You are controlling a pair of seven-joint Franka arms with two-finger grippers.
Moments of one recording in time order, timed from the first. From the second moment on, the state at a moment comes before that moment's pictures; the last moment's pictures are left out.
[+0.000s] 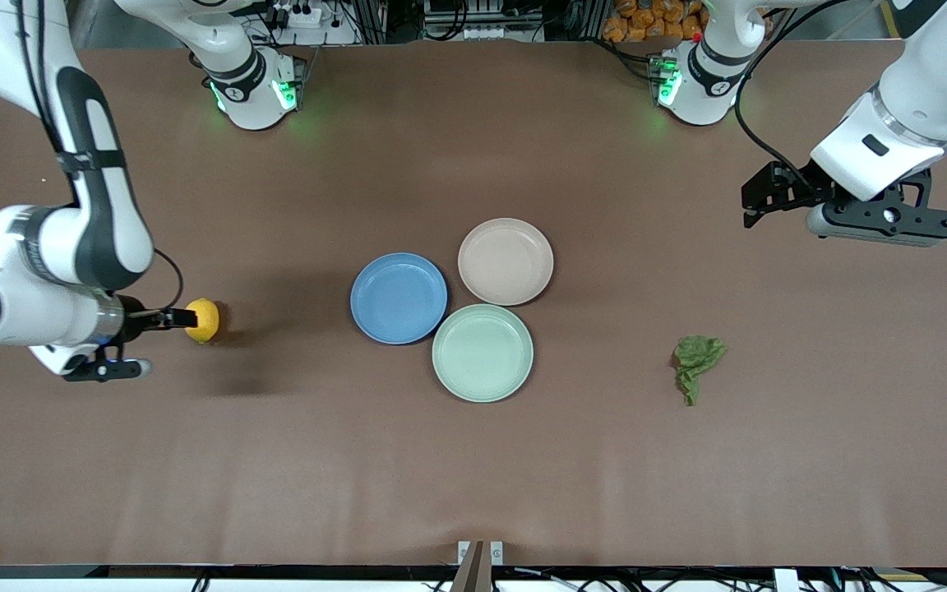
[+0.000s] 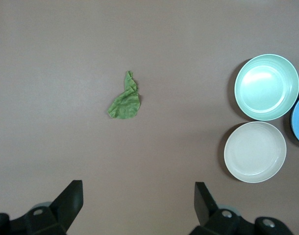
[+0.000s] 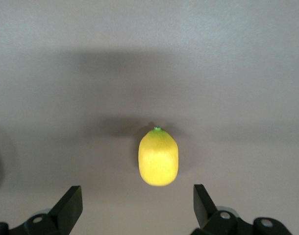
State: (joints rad) left arm -0.04 0.03 -0.21 -1.57 -0.03 1.64 -0.11; right arm 0.09 0.42 -0.17 -1.70 0.11 1.89 -0.16
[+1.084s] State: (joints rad) left arm -0.04 0.03 -0.20 -1.57 -0.03 1.64 -0.12; right arm 0.04 0.10 -0.13 -1.66 0.07 1.59 -0.16
